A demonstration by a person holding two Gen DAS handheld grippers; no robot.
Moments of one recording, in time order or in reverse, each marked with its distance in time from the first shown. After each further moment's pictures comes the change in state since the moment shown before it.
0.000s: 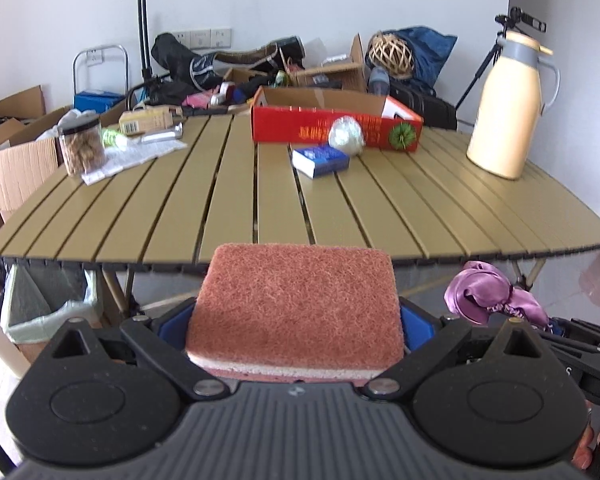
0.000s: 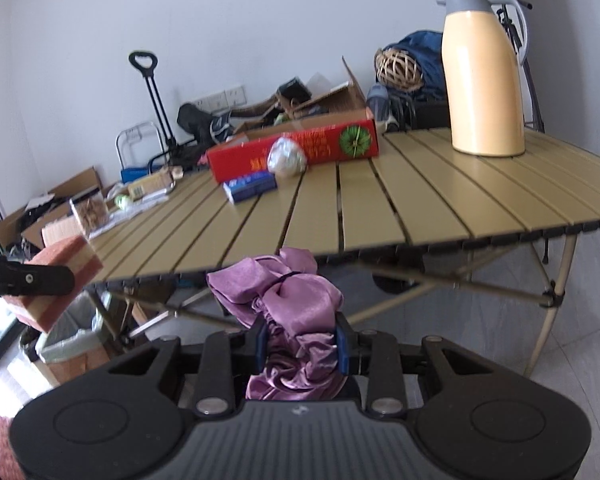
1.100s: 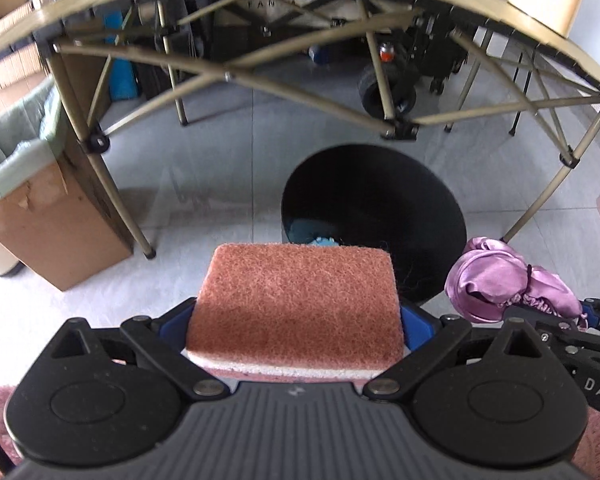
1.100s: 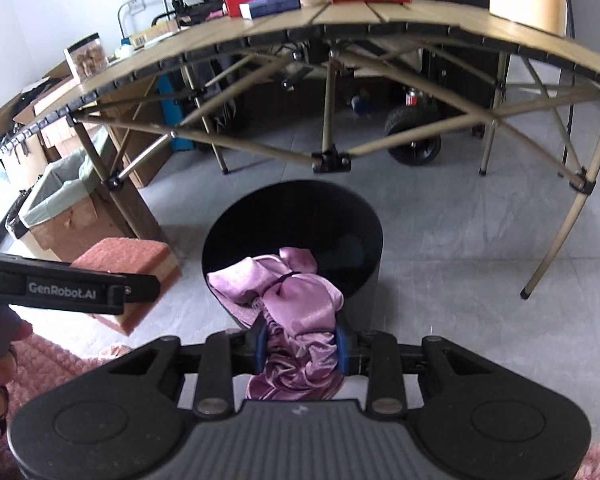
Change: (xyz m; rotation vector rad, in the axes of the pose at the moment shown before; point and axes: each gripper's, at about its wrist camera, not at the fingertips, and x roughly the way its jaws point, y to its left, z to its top) left arm 0.111 0.006 -0.124 -0.024 0.377 0.012; right arm 0.046 0.019 -0.096 -0.071 0.374 -0.010
